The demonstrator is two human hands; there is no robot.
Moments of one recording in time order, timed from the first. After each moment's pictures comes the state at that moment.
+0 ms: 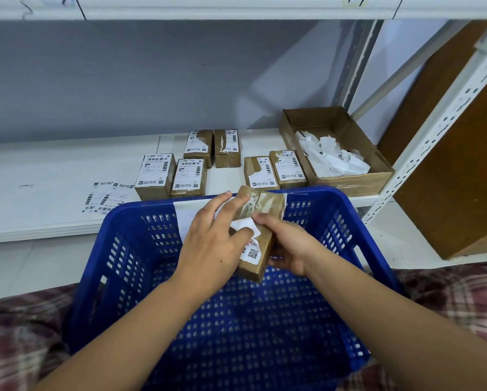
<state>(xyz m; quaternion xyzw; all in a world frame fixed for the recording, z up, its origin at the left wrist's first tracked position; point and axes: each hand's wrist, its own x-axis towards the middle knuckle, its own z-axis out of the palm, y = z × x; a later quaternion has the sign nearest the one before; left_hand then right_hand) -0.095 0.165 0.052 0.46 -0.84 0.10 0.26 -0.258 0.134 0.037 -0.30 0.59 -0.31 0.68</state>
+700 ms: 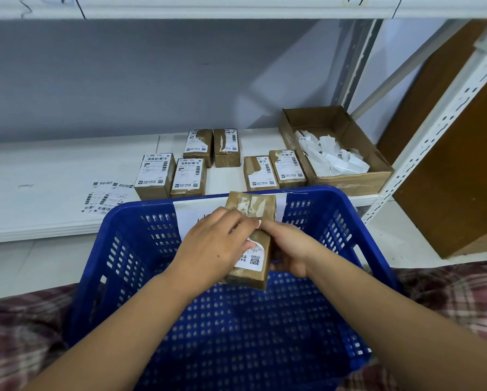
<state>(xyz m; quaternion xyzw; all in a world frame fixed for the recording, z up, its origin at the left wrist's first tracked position) -0.088 0.152 0.044 0.39 -0.88 0.09 0.25 -0.258 0.136 0.032 -0.36 0.57 -0.28 0.68</state>
